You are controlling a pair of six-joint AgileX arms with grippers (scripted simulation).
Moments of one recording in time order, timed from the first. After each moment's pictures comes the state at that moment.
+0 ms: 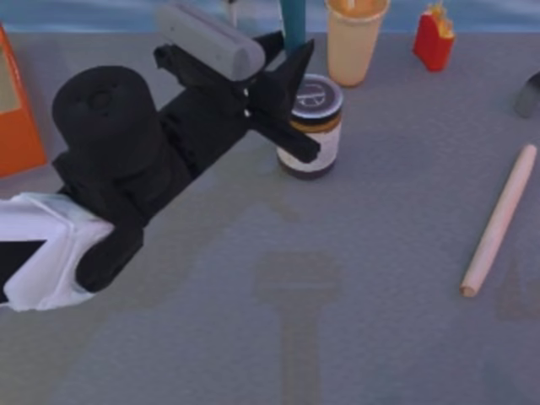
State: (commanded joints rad) left arm -0.62 1.58 0.71 0.98 0.16 -0.01; right arm 0.00 0.00 0.00 0.00 0.00 0.00
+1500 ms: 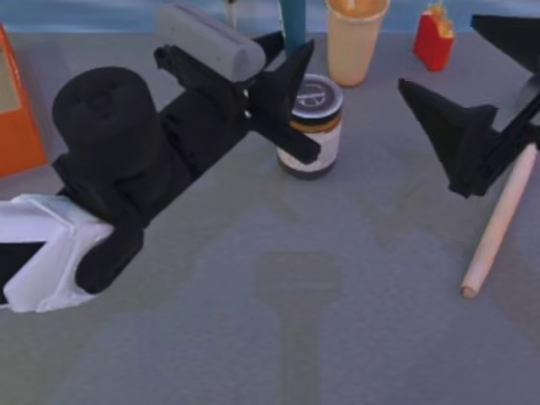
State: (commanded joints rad) left arm -0.62 1.58 0.71 0.98 0.16 -0.01; right arm 0.38 1.06 0.65 0.38 -0.41 -0.06
